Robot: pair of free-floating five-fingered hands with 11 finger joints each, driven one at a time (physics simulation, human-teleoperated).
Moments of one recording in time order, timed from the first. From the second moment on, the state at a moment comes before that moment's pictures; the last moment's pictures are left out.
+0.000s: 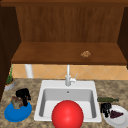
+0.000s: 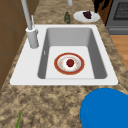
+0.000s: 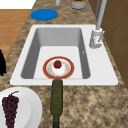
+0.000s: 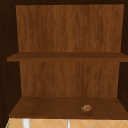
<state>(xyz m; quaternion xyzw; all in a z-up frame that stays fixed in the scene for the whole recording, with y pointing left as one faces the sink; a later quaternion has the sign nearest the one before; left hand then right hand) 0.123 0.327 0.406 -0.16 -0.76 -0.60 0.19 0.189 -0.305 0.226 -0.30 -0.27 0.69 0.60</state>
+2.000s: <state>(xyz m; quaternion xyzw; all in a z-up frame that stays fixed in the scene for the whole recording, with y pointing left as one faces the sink) 0.309 0.451 0.129 -0.14 -0.76 -0.58 0.25 0.189 -0.305 0.226 -0.30 -0.27 0.69 0.60</state>
